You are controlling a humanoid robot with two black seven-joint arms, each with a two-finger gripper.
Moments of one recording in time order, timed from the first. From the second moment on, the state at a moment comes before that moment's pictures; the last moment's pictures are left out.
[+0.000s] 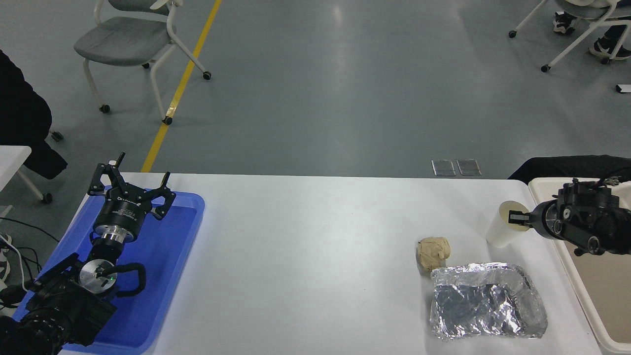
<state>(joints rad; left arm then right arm) -0.64 0.20 -0.88 -0.20 -0.21 -0.79 -0.30 1.08 -0.47 -0.54 0.56 -0.81 0.26 -0.09</state>
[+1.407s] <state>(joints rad) -0.64 0.20 -0.88 -0.20 -0.21 -0.79 -0.30 1.95 -0.87 -0.79 0.97 -0.90 0.78 -0.11</state>
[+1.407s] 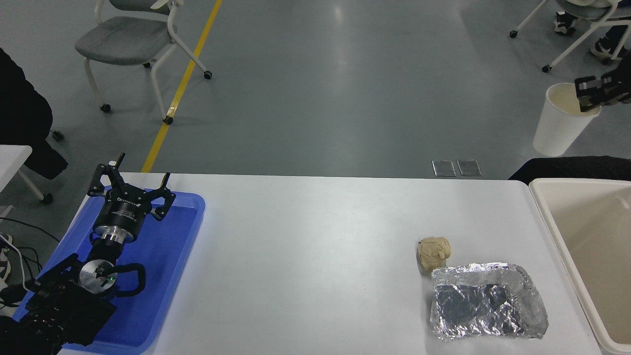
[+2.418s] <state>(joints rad) -0.64 0.20 -0.88 -0.19 -0.21 -0.79 -0.30 0.92 -0.66 -0.63 0.21 -0.72 0.32 0.11</state>
